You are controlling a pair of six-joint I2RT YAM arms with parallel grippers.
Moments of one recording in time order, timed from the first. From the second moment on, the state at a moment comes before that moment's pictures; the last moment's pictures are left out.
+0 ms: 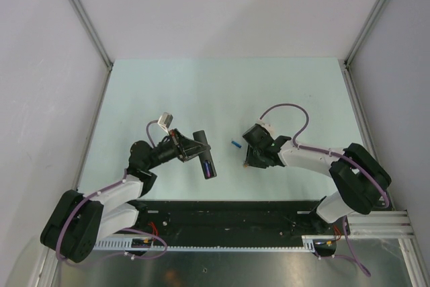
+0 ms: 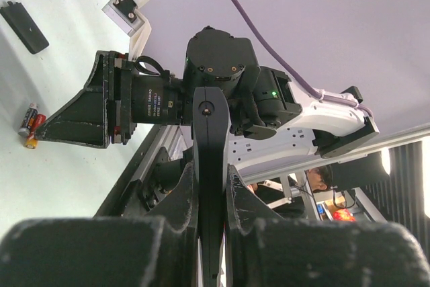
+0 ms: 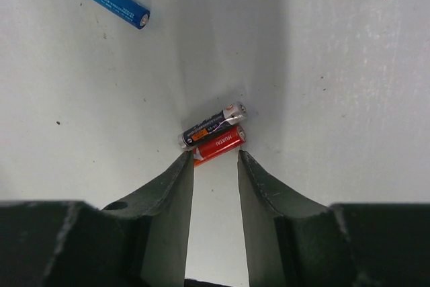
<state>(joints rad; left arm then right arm) -0.40 1.06 0.19 1.04 0.74 -1.39 0.79 1.52 0.79 -0.37 0.17 0.89</state>
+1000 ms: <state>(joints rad) -0.40 1.06 0.18 1.04 0.74 -1.39 0.76 1.54 0.81 -0.36 0.16 0.81</state>
